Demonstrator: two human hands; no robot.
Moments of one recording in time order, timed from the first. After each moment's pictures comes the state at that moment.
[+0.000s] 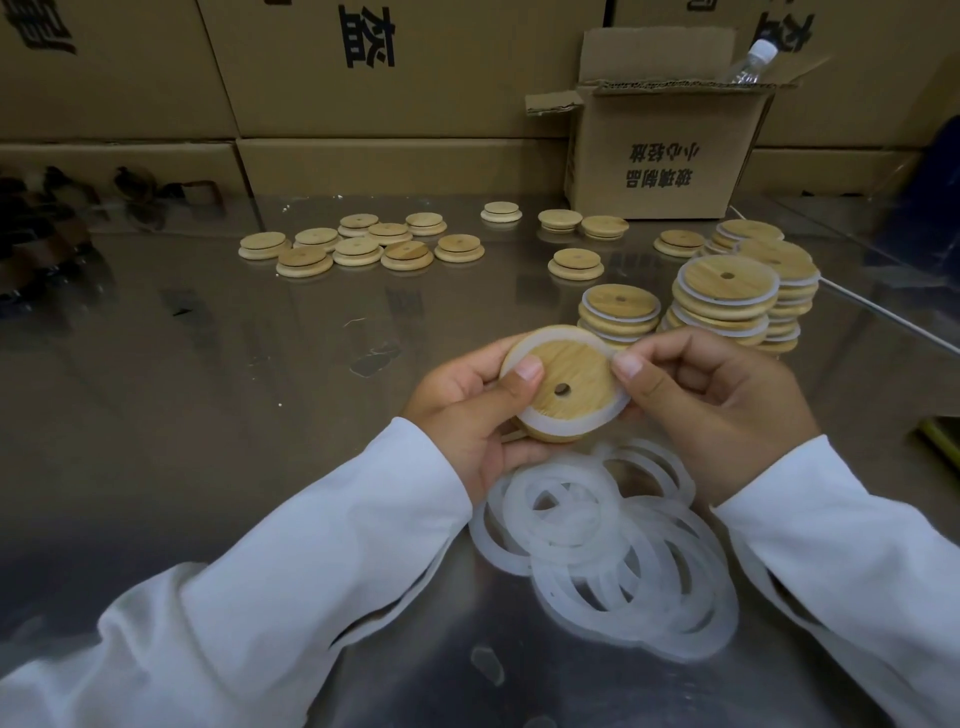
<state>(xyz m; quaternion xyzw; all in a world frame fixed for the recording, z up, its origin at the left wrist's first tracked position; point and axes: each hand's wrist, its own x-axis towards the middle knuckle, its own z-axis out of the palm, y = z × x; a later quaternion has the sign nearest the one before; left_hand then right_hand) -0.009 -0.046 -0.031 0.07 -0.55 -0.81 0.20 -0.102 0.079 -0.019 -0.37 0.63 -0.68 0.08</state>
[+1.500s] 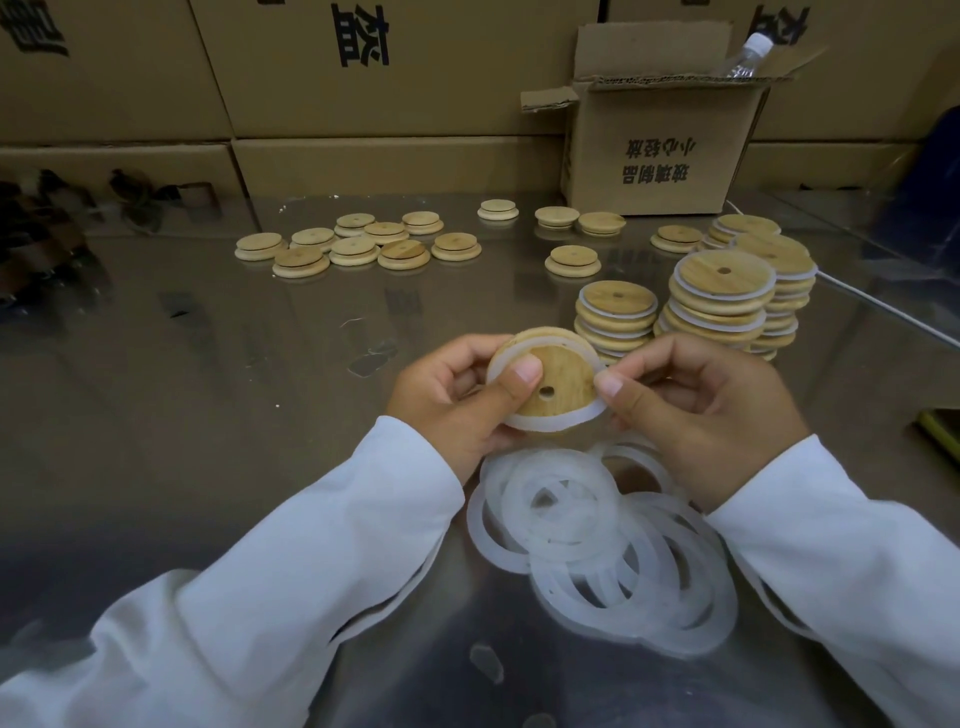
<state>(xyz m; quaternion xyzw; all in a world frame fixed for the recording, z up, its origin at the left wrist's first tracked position) -0.006 -0.046 -0.031 0.14 -0.62 -0.72 0.29 -0.101 0.082 -0.021 -0.38 0.68 -0.62 0.05</state>
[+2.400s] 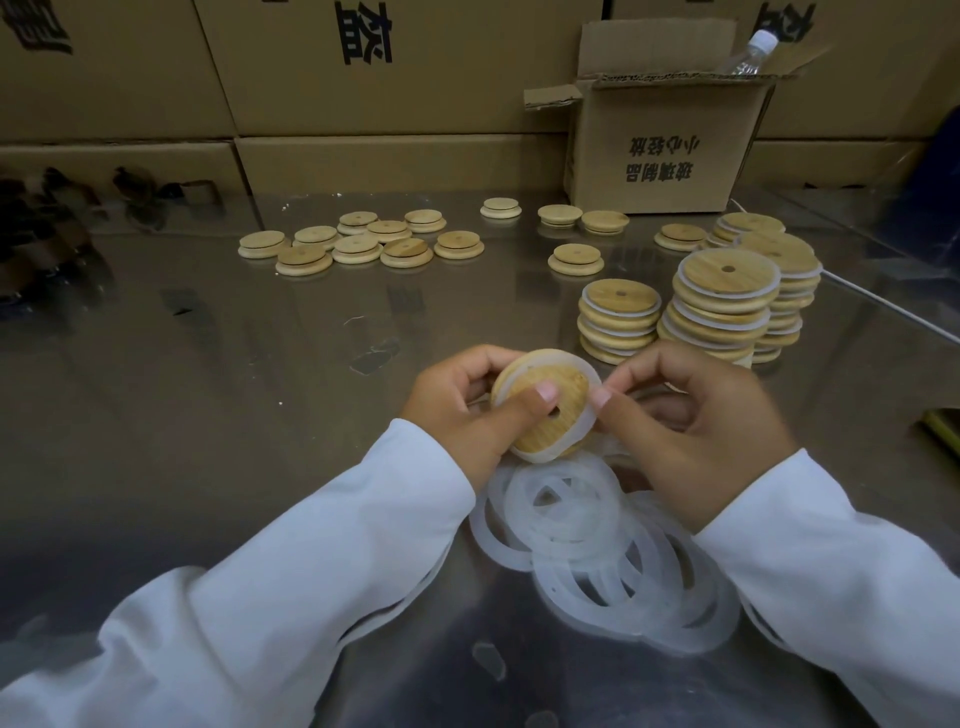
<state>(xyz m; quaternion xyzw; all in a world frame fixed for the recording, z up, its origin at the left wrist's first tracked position) -0.008 -0.048 -0.036 0.15 -0.69 -0.65 0.27 -0.093 0.081 -0.023 -0.36 0.75 -0.55 0.03</state>
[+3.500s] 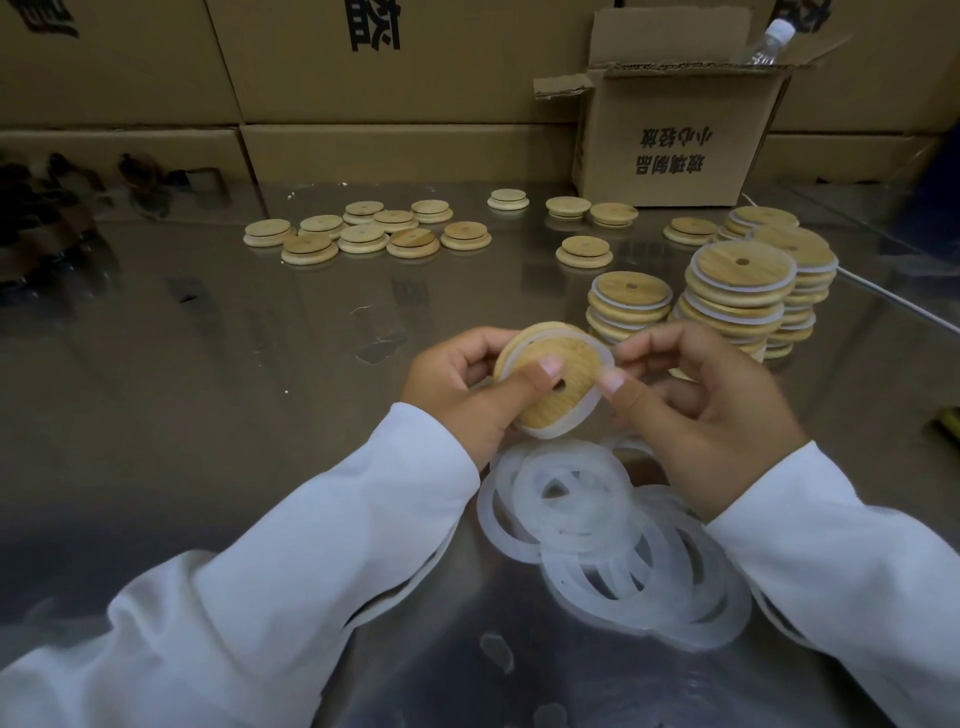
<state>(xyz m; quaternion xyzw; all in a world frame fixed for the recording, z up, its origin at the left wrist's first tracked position) -0.007 -0.048 -0.034 0.16 -0.64 -0.69 0.30 -0.092 0.078 -0.023 -0.37 0.72 -0.58 0.04</state>
